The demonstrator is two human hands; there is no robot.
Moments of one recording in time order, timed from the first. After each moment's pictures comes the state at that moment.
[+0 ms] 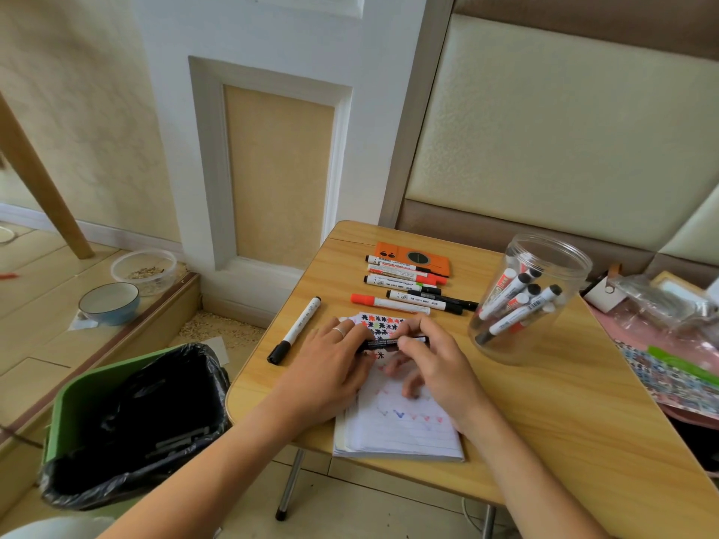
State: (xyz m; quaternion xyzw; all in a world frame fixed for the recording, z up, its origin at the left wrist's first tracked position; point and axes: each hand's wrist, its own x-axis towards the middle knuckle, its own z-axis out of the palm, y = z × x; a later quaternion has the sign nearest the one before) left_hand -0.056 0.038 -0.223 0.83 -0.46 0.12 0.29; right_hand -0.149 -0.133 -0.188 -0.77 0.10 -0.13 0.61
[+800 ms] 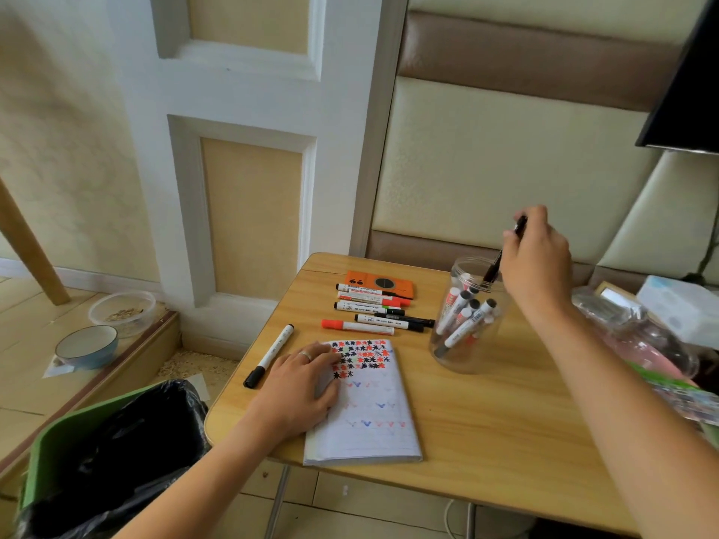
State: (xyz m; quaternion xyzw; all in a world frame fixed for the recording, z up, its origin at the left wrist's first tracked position) left_hand -0.053 0.038 -0.224 0.89 -0.40 0.02 0.23; right_hand -0.168 -0.256 -0.038 -0.84 0.24 -0.48 0.08
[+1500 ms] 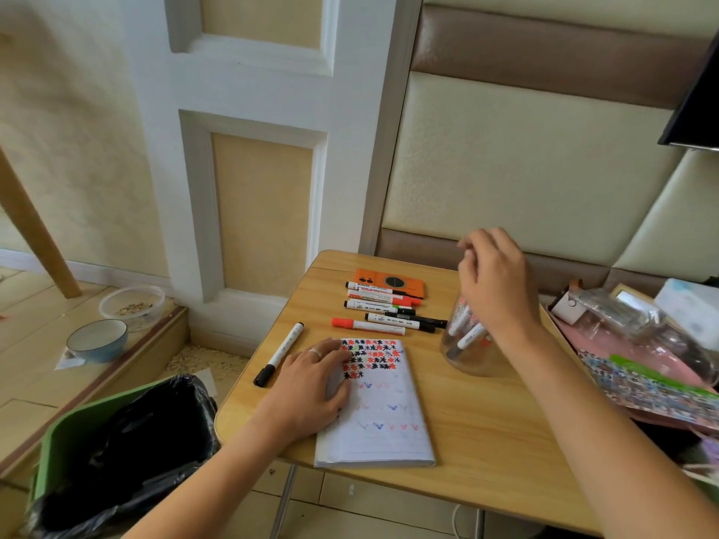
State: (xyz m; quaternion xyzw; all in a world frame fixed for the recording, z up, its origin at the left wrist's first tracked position) left_hand -0.054 0.039 -0.223 0.88 -0.41 0.03 0.25; right_hand -0.146 -0.215 -0.068 -0.87 0.10 -0.48 0.01
